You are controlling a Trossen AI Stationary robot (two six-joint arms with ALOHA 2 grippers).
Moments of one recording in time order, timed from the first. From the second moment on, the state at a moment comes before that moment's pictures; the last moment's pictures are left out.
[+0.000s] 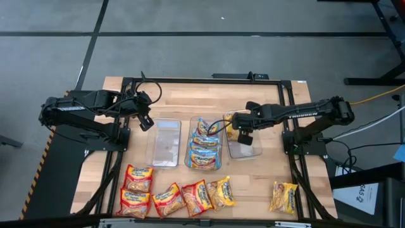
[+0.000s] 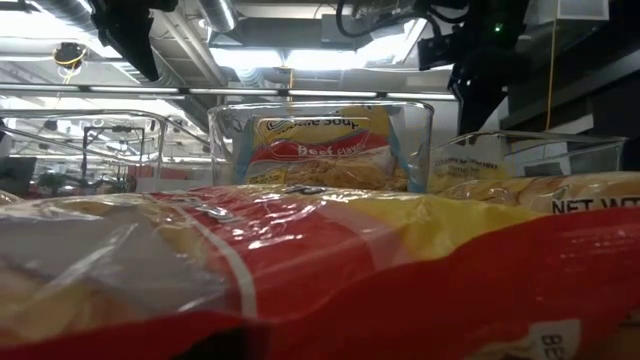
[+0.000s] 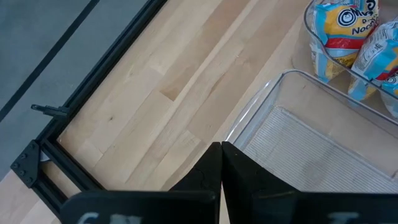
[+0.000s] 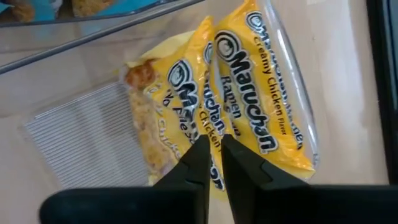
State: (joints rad) left arm 0.05 0.95 1.10 -1.22 -0.42 -0.46; right arm 0.02 1.44 1.13 -1.02 0.31 0.23
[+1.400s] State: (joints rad) left arm 0.05 0.95 1.10 -1.22 -0.43 -0.46; right arm 0.73 1.45 1.19 -0.71 0.16 1.55
